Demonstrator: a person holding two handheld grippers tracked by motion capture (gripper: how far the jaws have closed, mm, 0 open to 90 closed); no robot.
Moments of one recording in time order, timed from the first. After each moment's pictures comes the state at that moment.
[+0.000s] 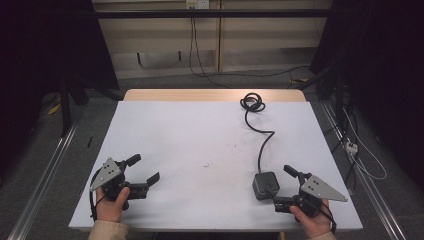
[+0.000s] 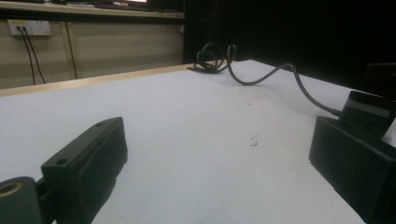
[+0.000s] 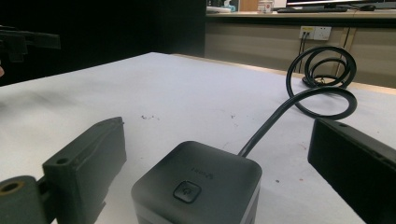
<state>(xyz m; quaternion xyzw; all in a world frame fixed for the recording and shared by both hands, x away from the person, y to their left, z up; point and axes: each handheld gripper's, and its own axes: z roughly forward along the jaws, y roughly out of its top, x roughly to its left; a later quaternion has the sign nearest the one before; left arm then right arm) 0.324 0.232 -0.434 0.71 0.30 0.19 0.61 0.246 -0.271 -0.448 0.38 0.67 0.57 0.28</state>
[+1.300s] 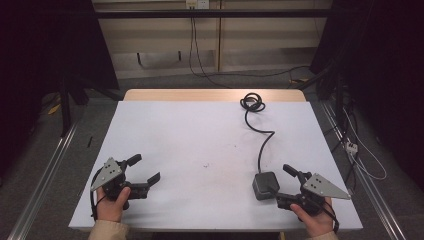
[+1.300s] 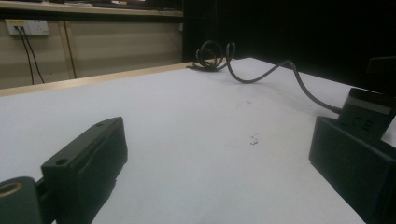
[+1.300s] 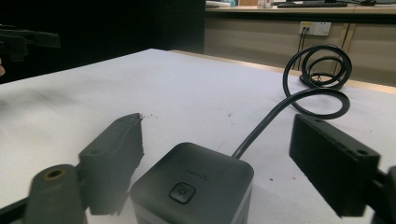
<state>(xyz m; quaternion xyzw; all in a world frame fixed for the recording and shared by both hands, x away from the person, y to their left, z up) 0.325 0.231 -0.434 0.71 0.30 0.19 0.61 0.245 -0.275 -0.439 0.38 0.68 0.57 0.28</state>
